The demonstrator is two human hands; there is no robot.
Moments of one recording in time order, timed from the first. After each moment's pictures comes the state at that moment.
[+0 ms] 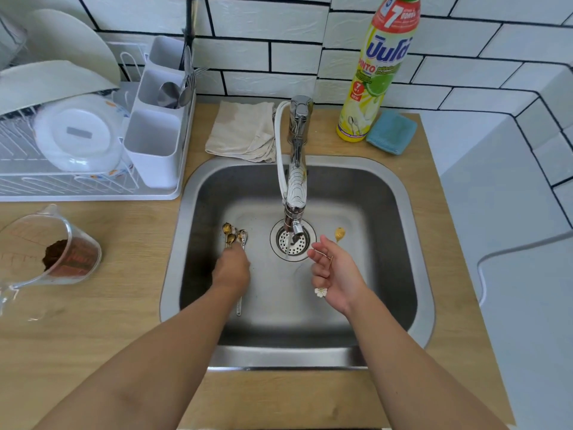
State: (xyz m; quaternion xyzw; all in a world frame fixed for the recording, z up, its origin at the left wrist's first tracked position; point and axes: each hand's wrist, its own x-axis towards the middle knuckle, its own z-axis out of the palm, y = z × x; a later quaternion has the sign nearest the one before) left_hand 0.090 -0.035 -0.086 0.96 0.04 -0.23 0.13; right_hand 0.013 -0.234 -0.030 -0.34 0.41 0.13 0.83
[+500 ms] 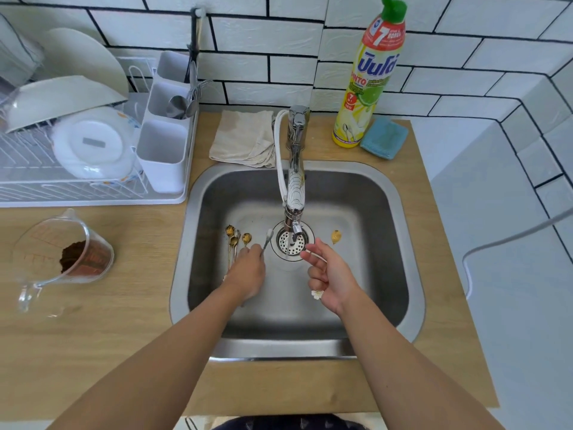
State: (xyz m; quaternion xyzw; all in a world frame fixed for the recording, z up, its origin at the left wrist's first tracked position) left_hand 0.074 -0.044 -0.062 0.93 -0.09 -0.25 0.25; right_hand 0.006 -0.221 -0.013 -0.36 0.43 0.11 0.82
